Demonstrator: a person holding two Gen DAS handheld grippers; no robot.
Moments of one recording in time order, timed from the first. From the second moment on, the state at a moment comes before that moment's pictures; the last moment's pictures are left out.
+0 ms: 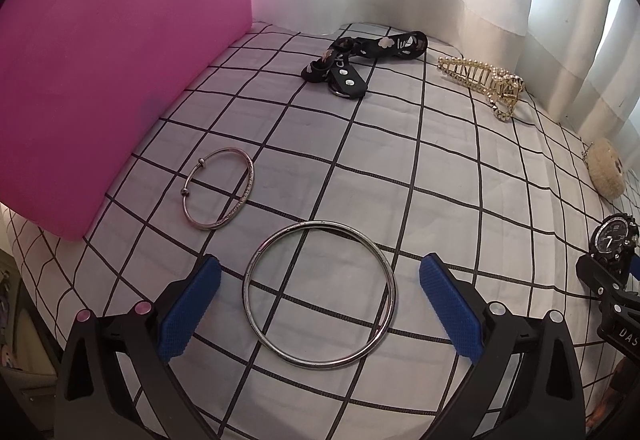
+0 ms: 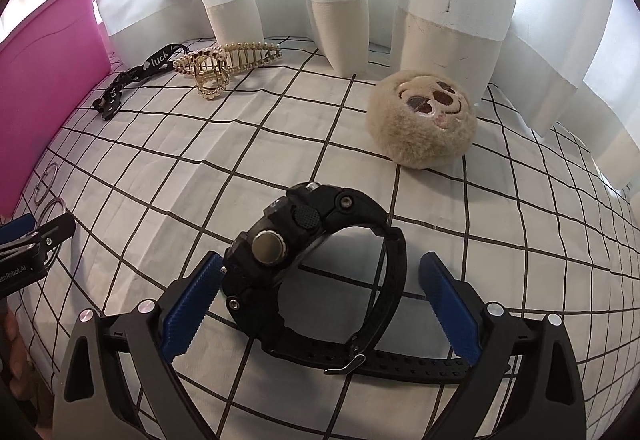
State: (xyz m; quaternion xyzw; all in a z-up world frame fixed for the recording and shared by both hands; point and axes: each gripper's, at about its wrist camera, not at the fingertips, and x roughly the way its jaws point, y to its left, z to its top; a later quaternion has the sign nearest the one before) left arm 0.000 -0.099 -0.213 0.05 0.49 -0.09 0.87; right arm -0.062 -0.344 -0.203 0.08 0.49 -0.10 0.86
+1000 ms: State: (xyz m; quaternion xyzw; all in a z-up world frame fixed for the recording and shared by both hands) left arm -0.026 -0.072 -0.123 0.05 0.42 -0.16 0.89; right arm -0.094 -0.329 -0.116 0.13 0.44 -0.05 0.89
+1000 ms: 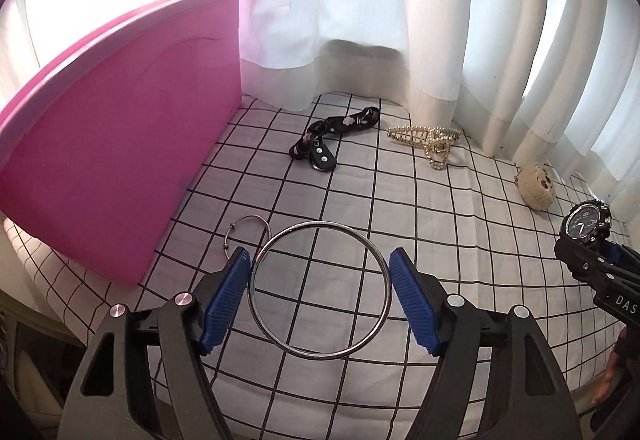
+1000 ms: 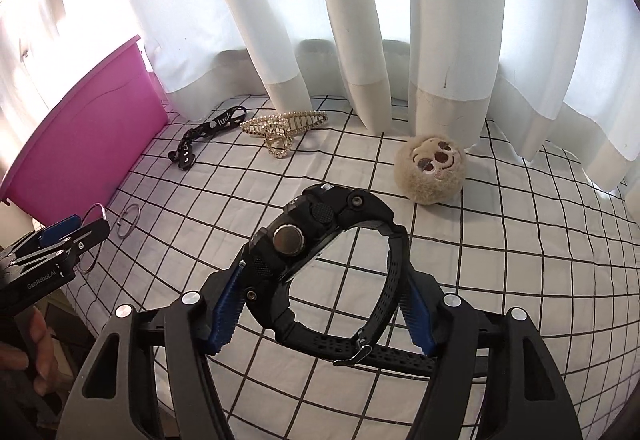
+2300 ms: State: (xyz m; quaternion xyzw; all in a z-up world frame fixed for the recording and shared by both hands) left arm 0.093 0.188 0.001 -0.02 0.35 -0.02 0.94; right arm 0.133 -0.046 0.048 0.04 0.36 0.19 0.91
